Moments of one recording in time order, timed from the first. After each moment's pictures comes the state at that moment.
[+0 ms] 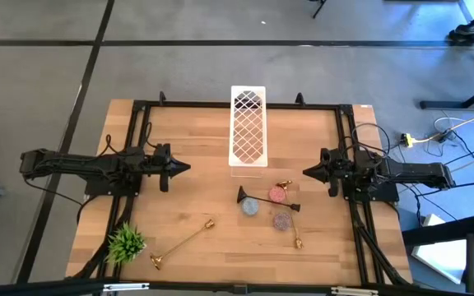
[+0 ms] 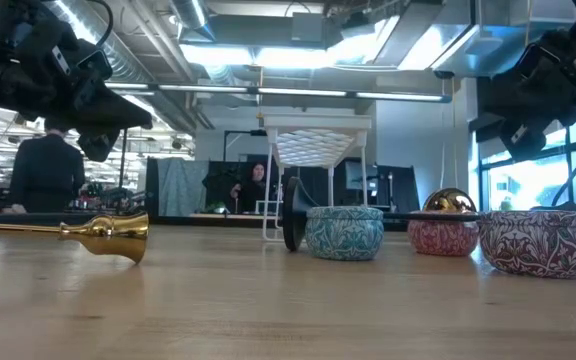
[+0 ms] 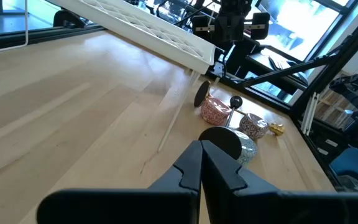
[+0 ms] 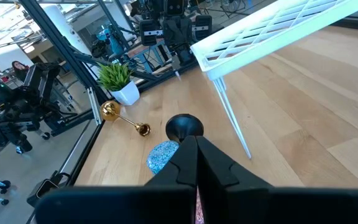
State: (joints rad) left arm 0.09 0.39 0.01 0.23 -0.03 -0.43; right arm 0.02 0.06 0.07 -0.15 -0.03 0.48
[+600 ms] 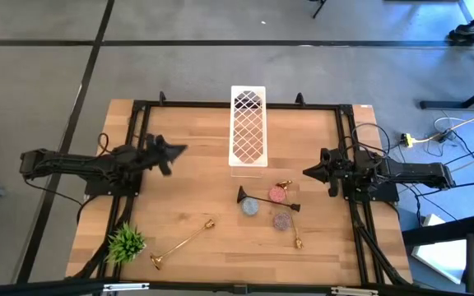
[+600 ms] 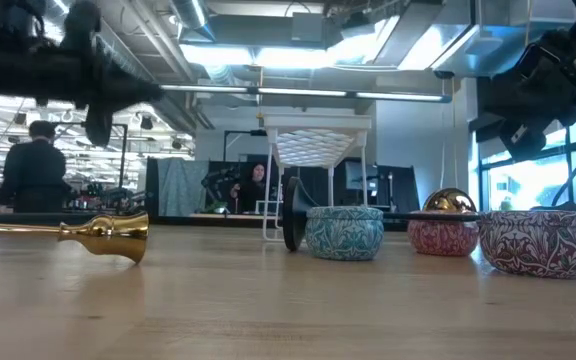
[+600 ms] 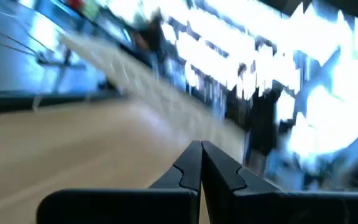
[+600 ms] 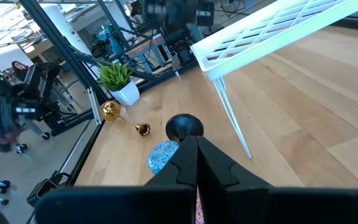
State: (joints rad) left arm 0.09 0.39 0.01 0.51 -0.39 -0.63; right arm 0.02 0.06 0.07 -0.15 -0.03 0.48
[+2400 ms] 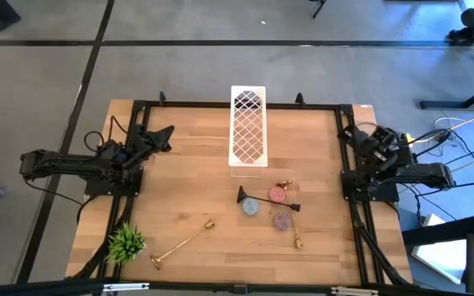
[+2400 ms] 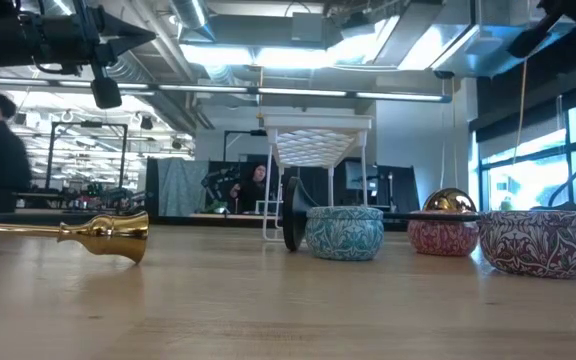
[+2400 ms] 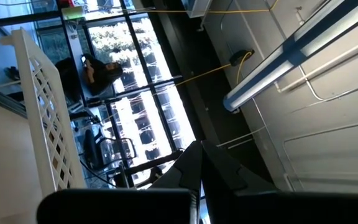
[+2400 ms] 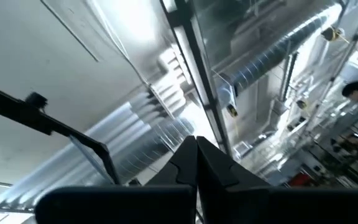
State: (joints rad) left arm 0.10 0.39 0.05 0.78 -0.48 -1.19; right arm 0.01 0.07 0.07 0.90 0.22 0.65
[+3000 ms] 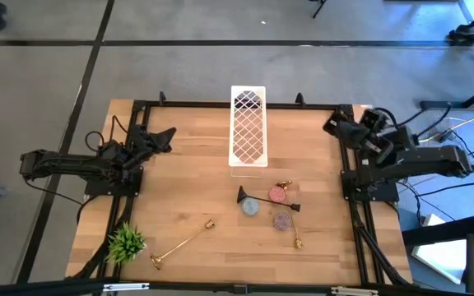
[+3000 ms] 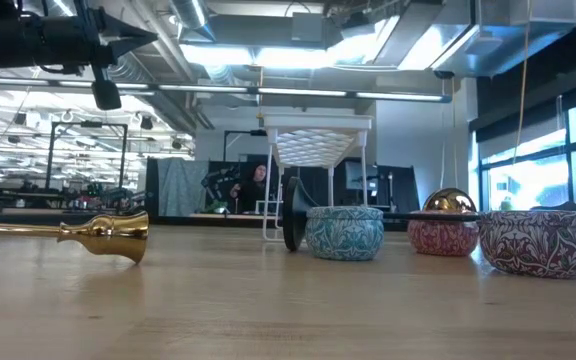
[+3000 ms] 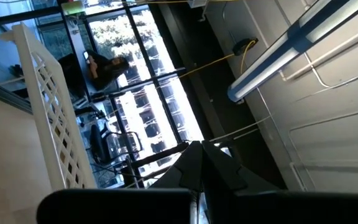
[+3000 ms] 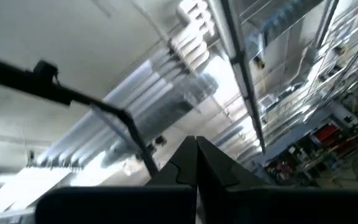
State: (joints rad) left arm 0.10 0.39 0.05 0.75 -0.45 -1.16; right arm 0.01 0.66 0.56 0.85 -0.01 0.73
